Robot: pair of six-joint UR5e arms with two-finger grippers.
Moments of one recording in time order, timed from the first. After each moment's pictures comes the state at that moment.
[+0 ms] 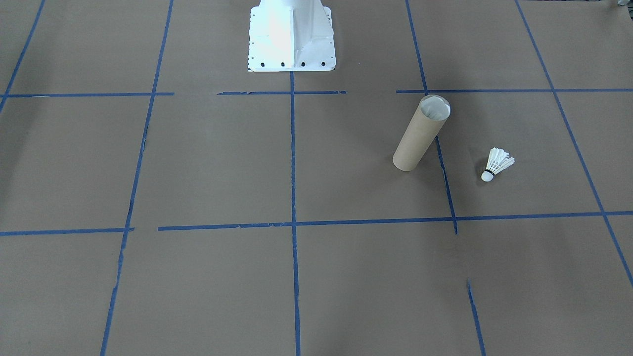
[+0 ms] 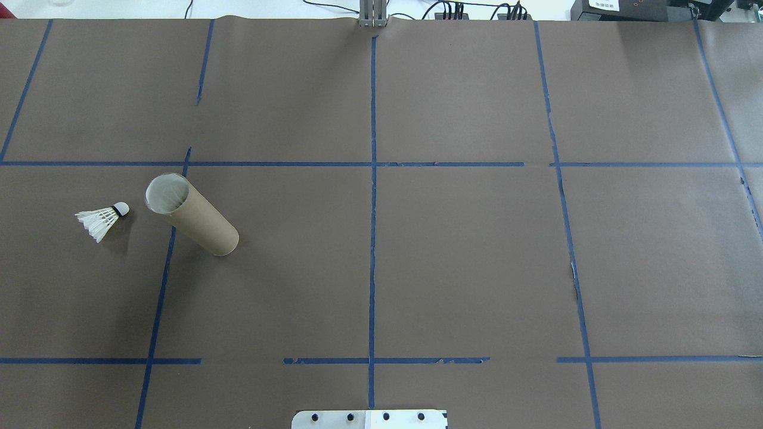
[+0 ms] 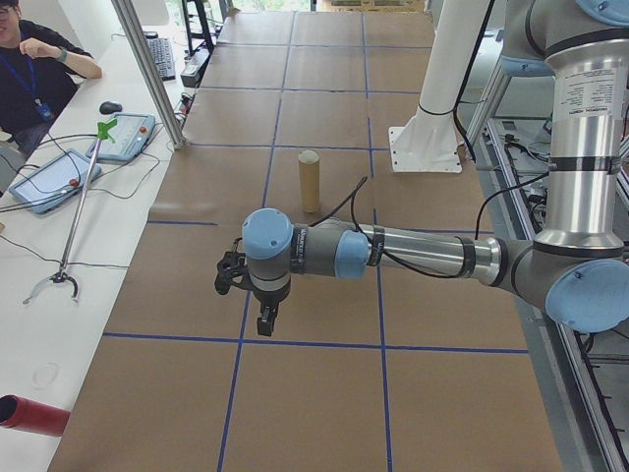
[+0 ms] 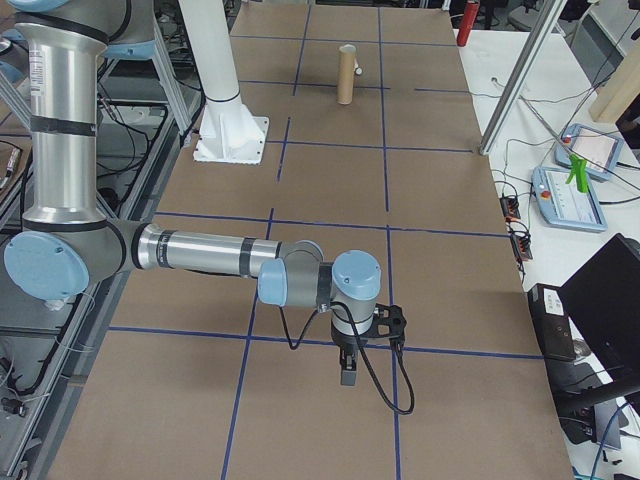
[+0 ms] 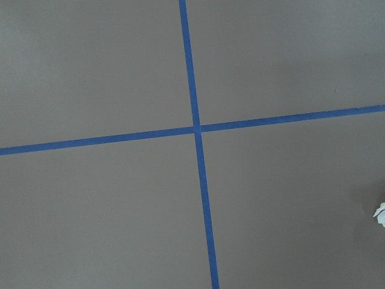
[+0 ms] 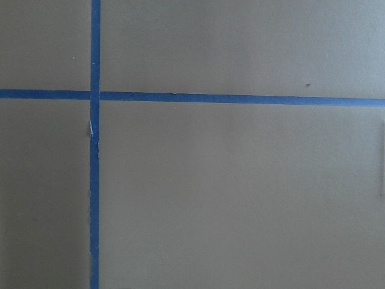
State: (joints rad) left arm -1.60 -1.52 -1.73 -1.55 -2.38 0.07; right arm 1.61 -1.65 1.60 -1.53 2.19 -0.02
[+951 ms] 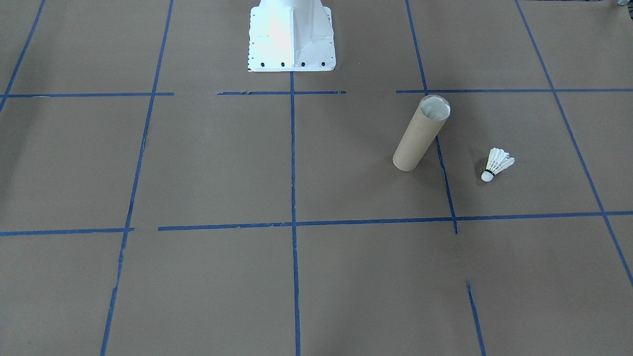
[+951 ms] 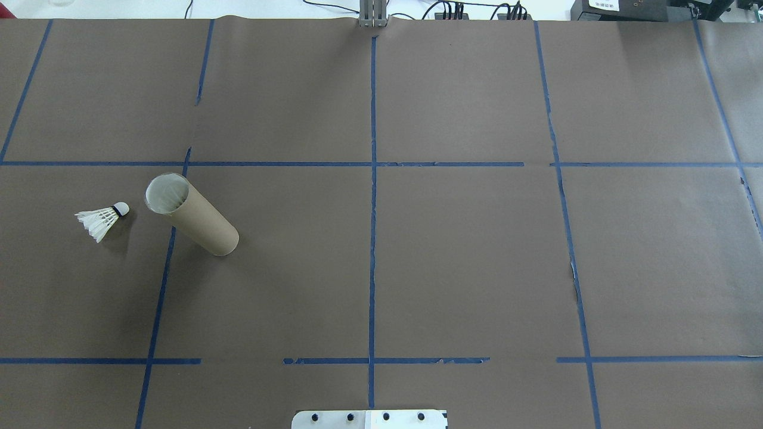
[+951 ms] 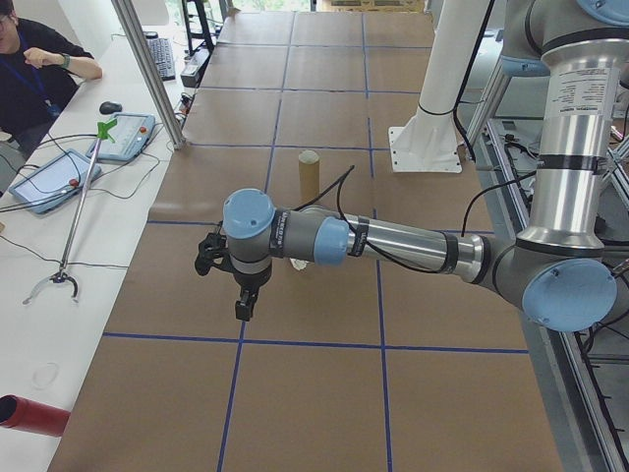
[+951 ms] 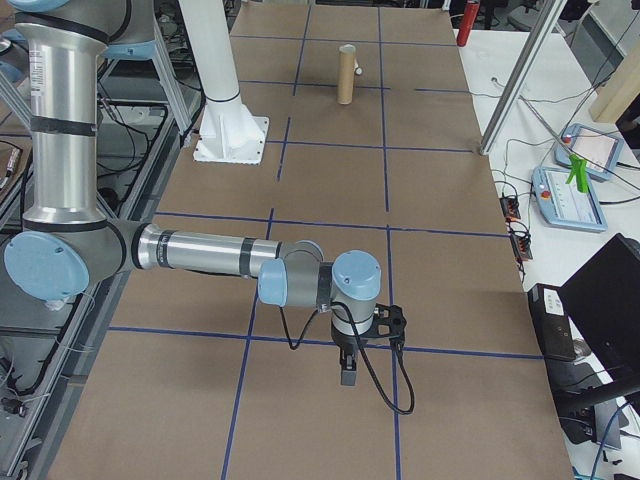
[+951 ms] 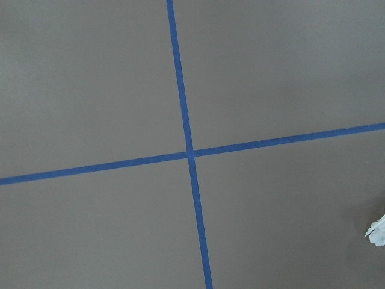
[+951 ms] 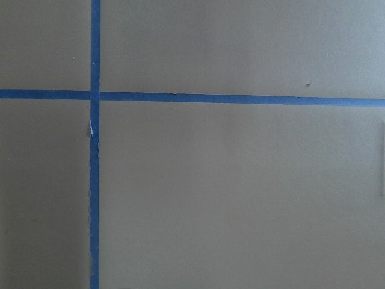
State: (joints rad) left arm -1.60 -1.63 -1.71 -1.56 -2.38 0.06; right arm 1.61 -1.65 1.60 -1.53 2.19 -0.02
